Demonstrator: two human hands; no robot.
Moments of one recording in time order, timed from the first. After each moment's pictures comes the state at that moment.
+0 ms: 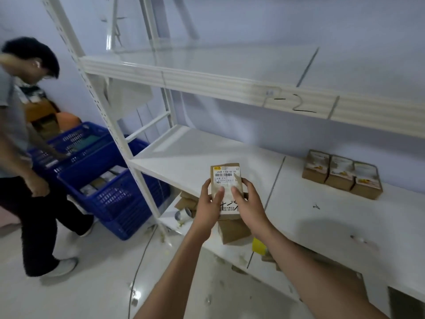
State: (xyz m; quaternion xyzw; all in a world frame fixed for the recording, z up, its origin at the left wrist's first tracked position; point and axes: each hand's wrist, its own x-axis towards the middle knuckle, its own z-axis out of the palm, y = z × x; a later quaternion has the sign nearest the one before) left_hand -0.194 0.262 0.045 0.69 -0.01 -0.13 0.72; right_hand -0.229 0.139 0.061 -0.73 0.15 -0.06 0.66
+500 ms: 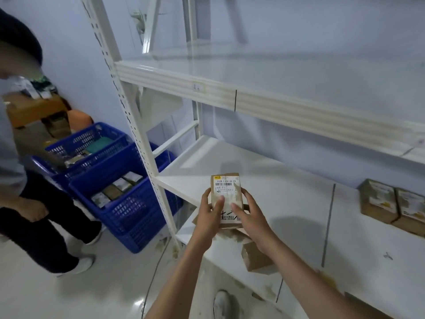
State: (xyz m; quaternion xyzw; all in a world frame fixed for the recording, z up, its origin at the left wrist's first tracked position) left_hand -0.034 0.382 0.027 0.68 0.03 -0.13 0.72; right_hand -0.070 0.250 0.041 -0.73 0.12 0.02 0.67
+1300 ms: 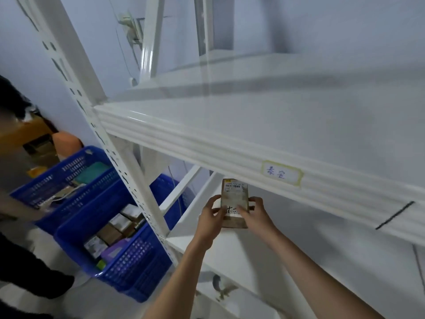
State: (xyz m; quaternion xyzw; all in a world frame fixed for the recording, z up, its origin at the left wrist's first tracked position) left_hand 0.260 0.434 -0.013 0.76 -0.01 -0.16 0.63; right_hand 0.225 0.280 -0.007 -0.80 0.22 0.04 0.56
